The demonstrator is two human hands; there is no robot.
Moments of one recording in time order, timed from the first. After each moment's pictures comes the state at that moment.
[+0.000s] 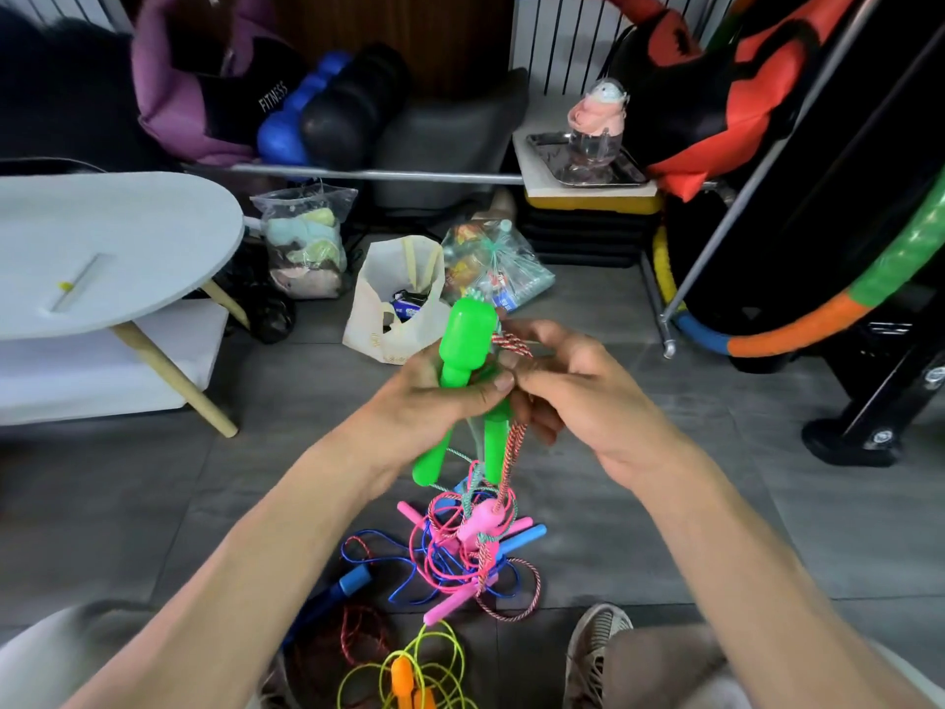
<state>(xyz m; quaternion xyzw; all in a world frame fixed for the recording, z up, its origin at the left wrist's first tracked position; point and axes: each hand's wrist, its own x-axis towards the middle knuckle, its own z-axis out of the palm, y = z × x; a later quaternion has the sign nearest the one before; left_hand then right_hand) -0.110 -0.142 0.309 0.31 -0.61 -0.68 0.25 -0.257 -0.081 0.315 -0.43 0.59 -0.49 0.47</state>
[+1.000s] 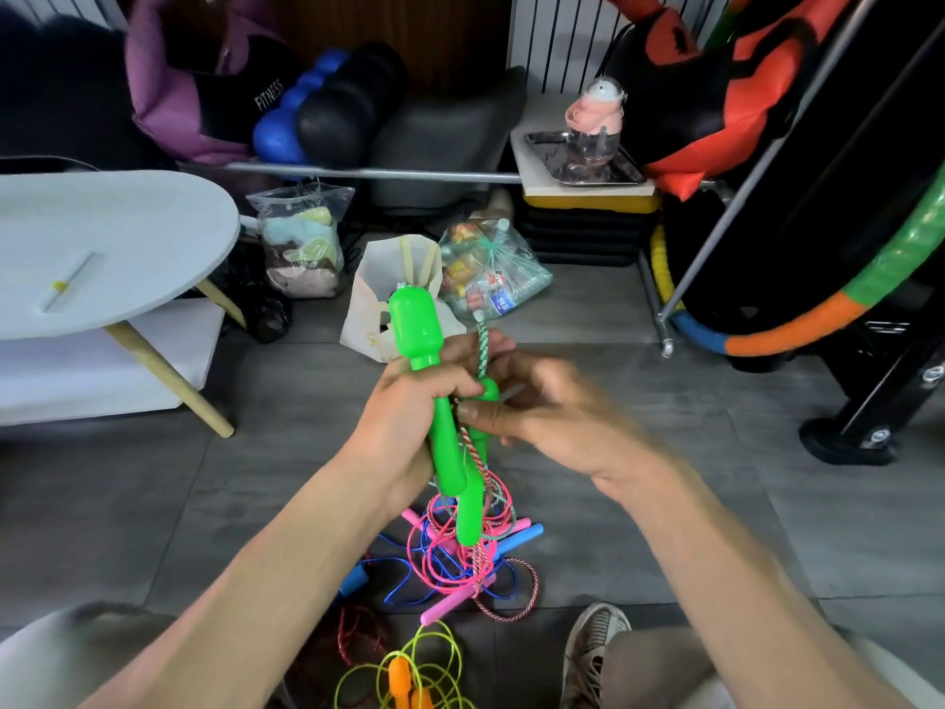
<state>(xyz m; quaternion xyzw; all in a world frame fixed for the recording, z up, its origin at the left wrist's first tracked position) -0.120 -0.132 0.311 0.35 -0.39 -0.78 0.35 -0.254 -0.082 0.302 -0.49 0.63 -0.40 0.45</state>
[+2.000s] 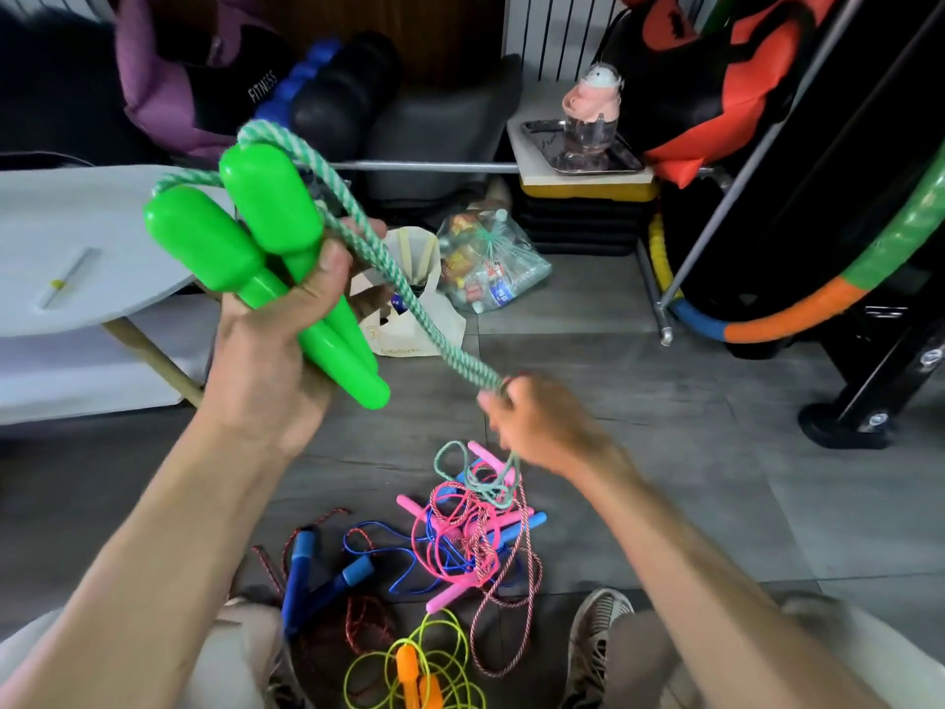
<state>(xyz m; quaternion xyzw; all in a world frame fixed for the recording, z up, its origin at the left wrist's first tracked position) -0.060 -0.169 0.341 0.23 -0.49 -0.66 0.53 -0.247 -0.098 0.262 -0.55 0.77 -0.16 0.27</state>
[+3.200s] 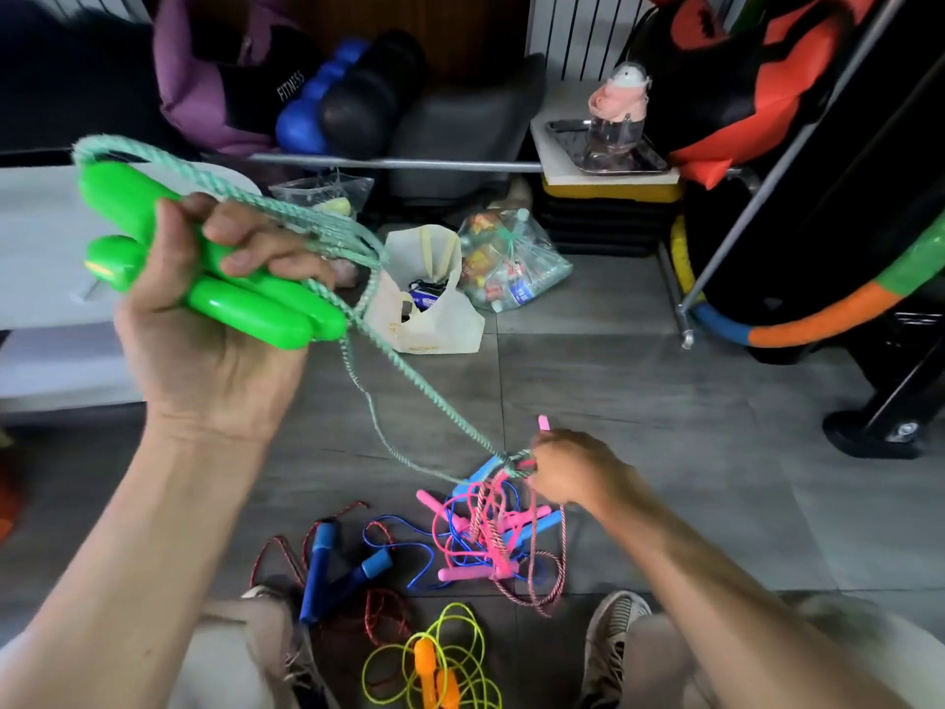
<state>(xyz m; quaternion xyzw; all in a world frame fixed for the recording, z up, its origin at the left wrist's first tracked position) -0.015 -0.195 0.356 0.04 -0.17 -0.84 0.52 -0.243 -0.091 0.209 -0.60 0.76 0.14 0.21</state>
